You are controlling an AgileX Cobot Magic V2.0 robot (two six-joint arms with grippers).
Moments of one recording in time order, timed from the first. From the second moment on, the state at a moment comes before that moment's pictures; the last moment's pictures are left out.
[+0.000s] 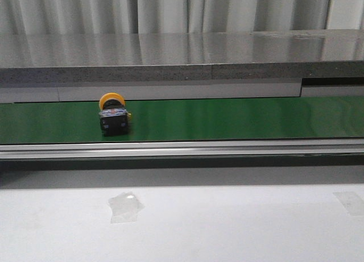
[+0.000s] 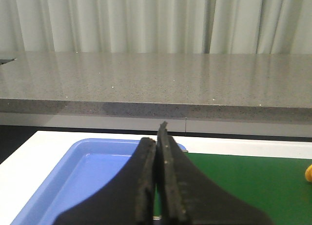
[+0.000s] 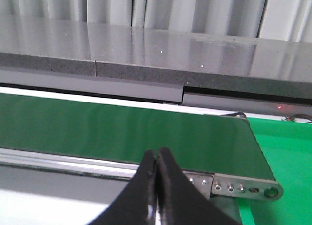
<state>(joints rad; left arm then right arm) 0.11 0.16 -0.25 0.00 0.19 -0.02 0.08 -0.02 0.03 -0.06 0.05 -0.01</state>
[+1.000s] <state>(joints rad) 0.11 0.16 -0.25 0.00 0.19 -0.02 0.08 0.57 -0.69 0.11 0.63 -0.01</state>
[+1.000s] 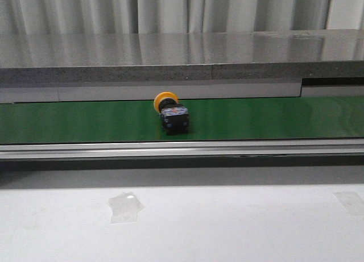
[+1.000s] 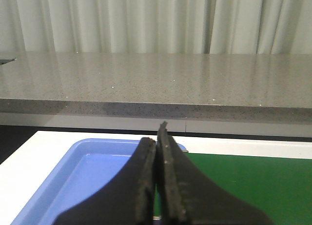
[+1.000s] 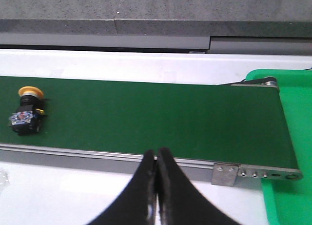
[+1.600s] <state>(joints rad) 0.11 0.16 -0.25 0.00 0.19 -0.02 0.08 0.60 -0.69 0.21 0.64 -0.01</state>
